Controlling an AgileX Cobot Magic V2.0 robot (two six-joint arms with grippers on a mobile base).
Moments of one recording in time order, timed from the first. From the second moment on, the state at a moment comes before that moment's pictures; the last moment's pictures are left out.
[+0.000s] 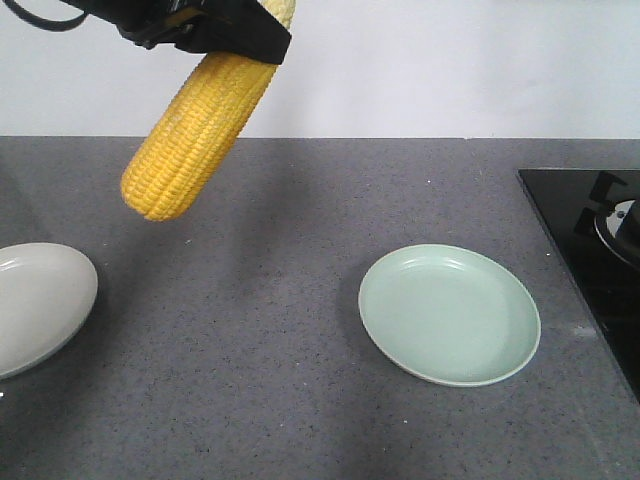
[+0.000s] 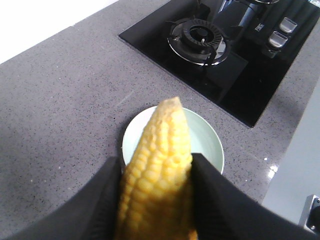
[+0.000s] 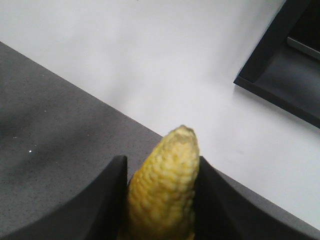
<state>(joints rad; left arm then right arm) -0.38 1.67 -2.09 -0.58 1.27 0.34 0.14 1.27 -2.10 0.18 1.30 -0.37</state>
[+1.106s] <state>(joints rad) -0.38 1.67 -2.09 -0.58 1.27 0.34 0.14 1.27 -2.10 0.18 1.30 -0.37</state>
